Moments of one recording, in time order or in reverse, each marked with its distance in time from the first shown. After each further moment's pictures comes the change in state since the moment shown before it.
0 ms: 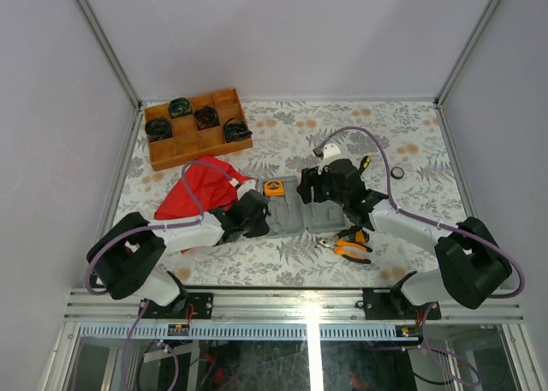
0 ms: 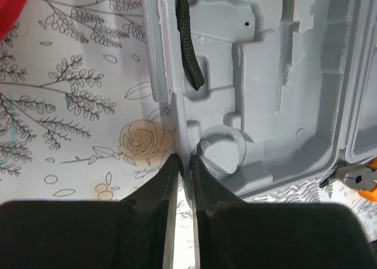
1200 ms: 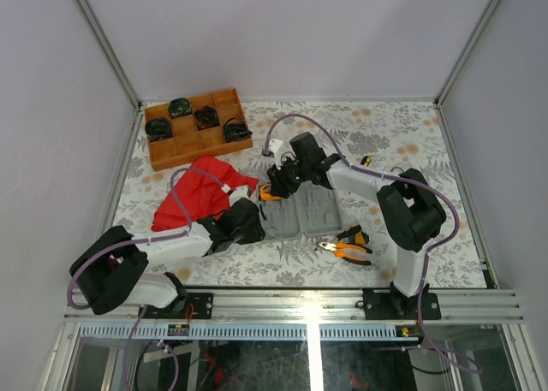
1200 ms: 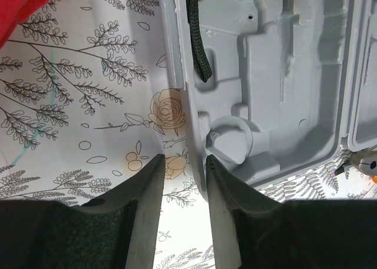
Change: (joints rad) left arm -0.020 -0.145 -0.124 0.006 -0.026 0.013; right arm 0.008 0.495 0.529 -0.315 -0.509 -0.471
